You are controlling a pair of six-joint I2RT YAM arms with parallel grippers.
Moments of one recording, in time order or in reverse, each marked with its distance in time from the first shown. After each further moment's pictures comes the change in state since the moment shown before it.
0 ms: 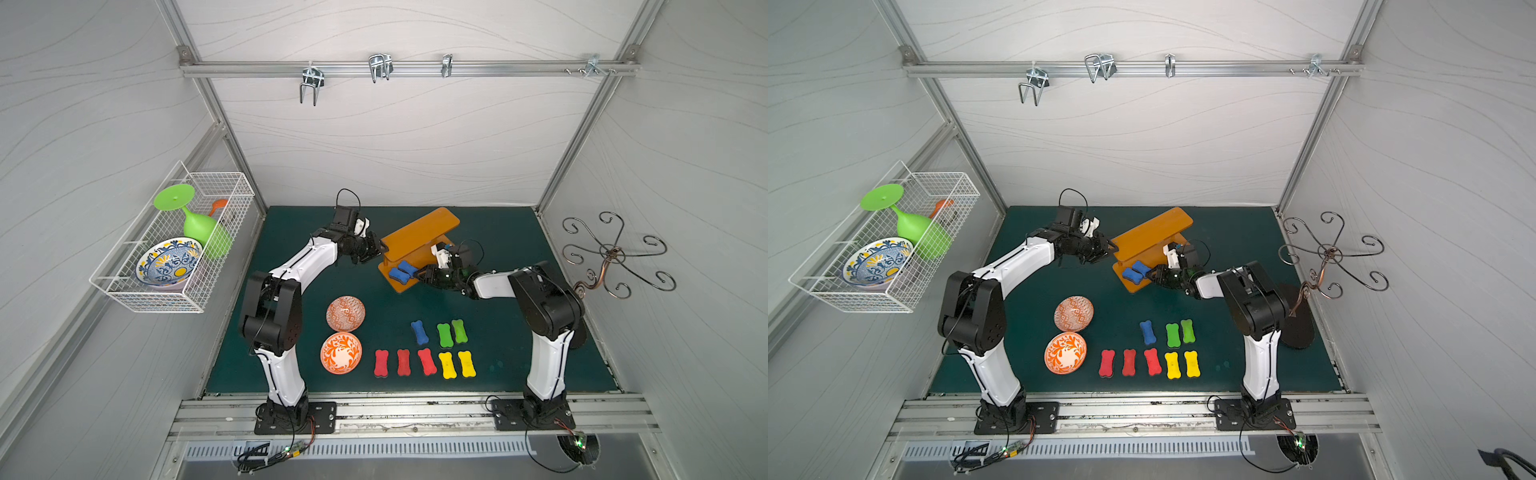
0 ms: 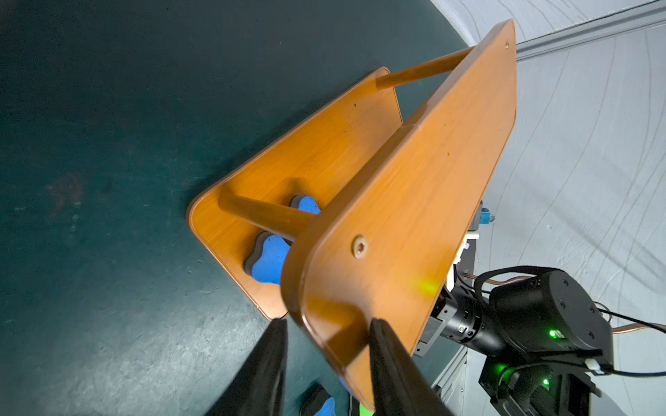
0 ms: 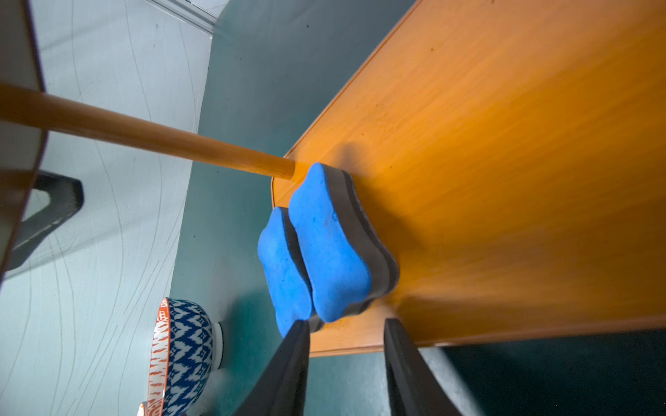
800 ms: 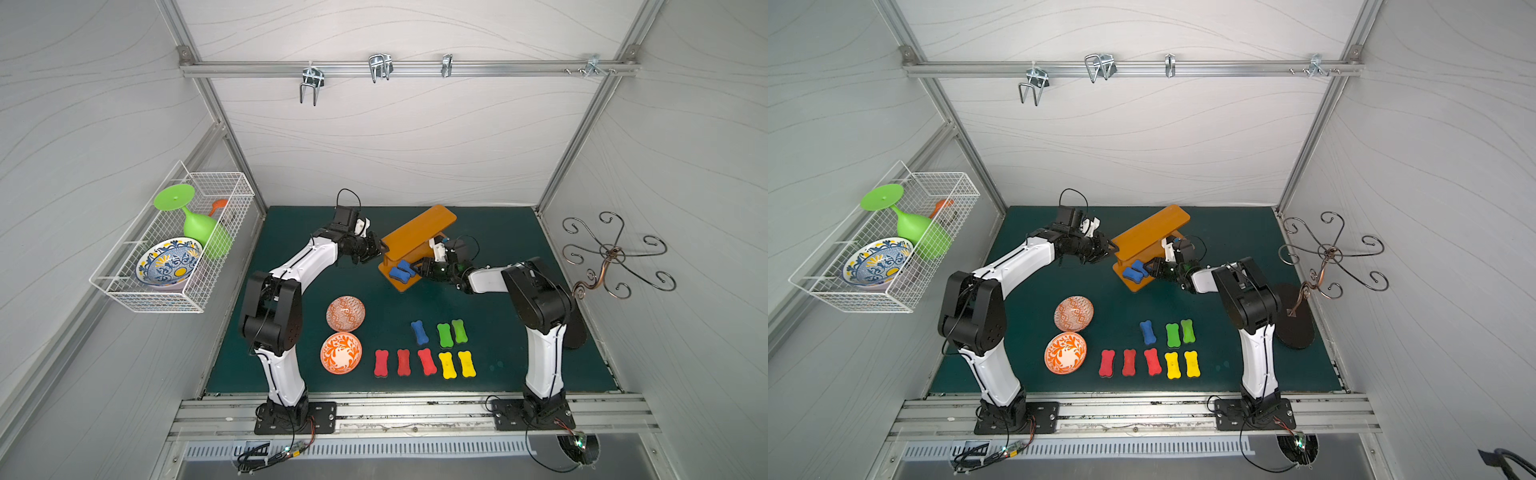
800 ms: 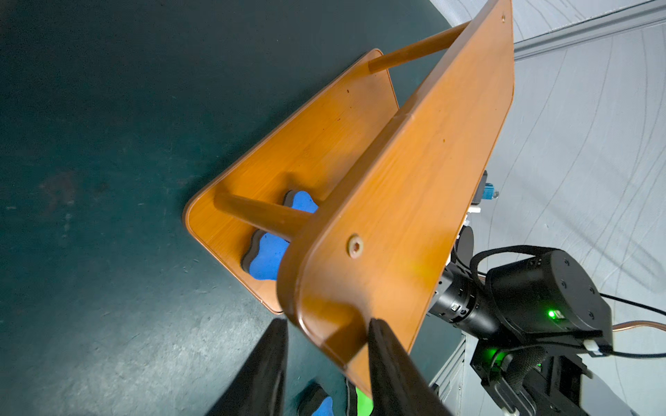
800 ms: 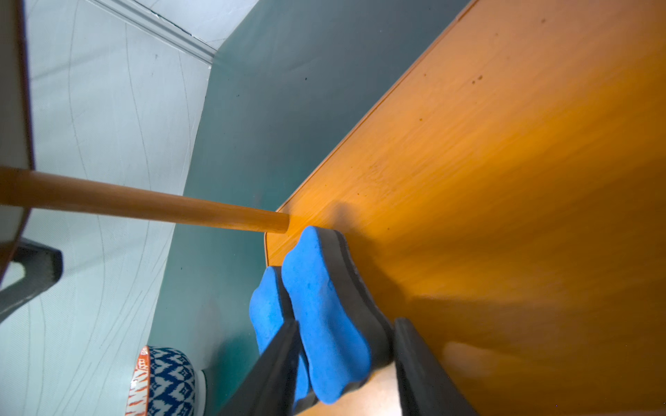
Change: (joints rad) left arm -0.002 0.000 0.000 0.003 0.007 -0.006; right arm 0.011 0.083 0.098 0.028 0.044 0.005
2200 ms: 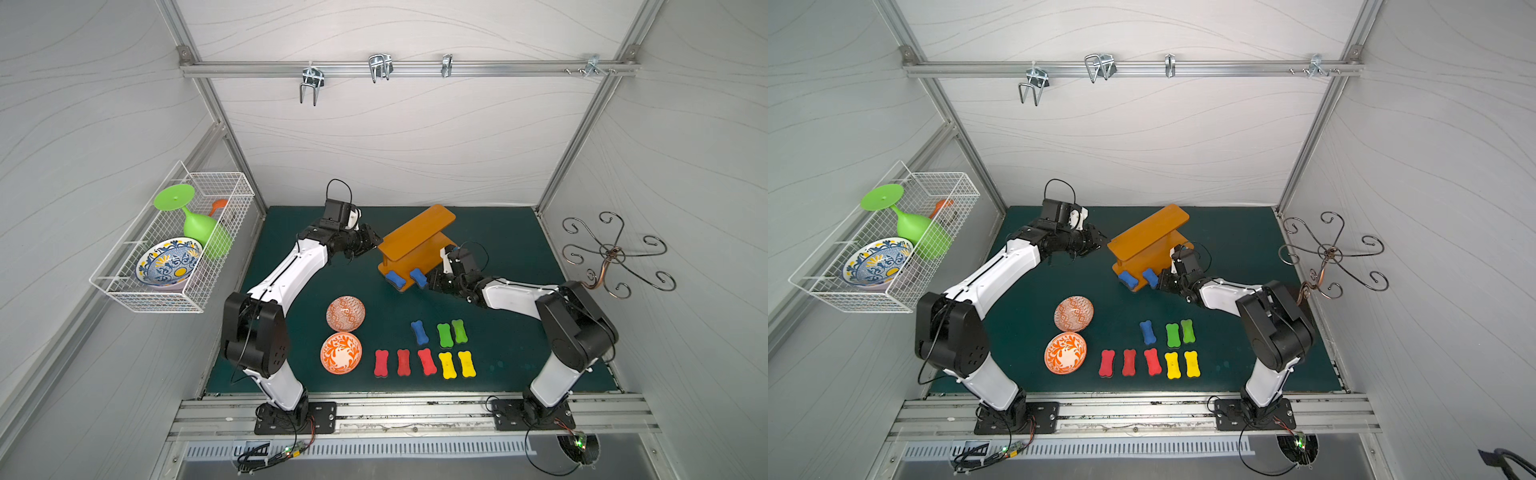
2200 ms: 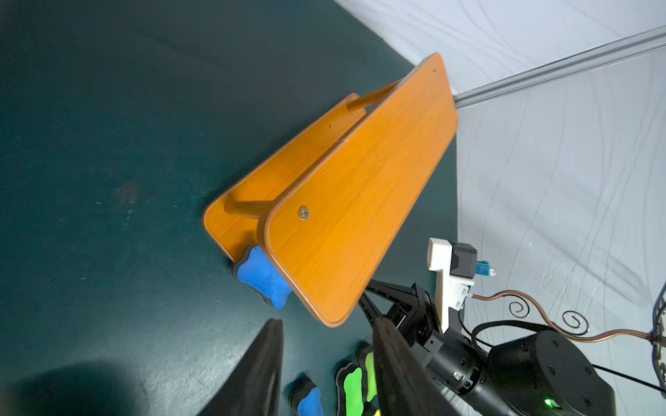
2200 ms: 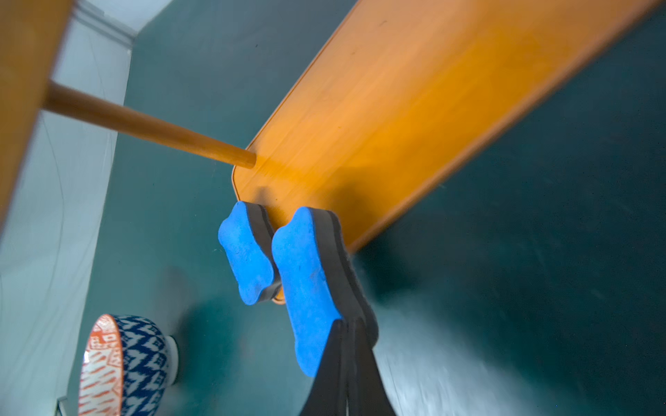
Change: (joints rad) left arm -0.002 -0.216 -0.021 -0.064 -0.126 -0.021; right arm 0.087 -0.391 -0.221 -0.303 0.307 0.031
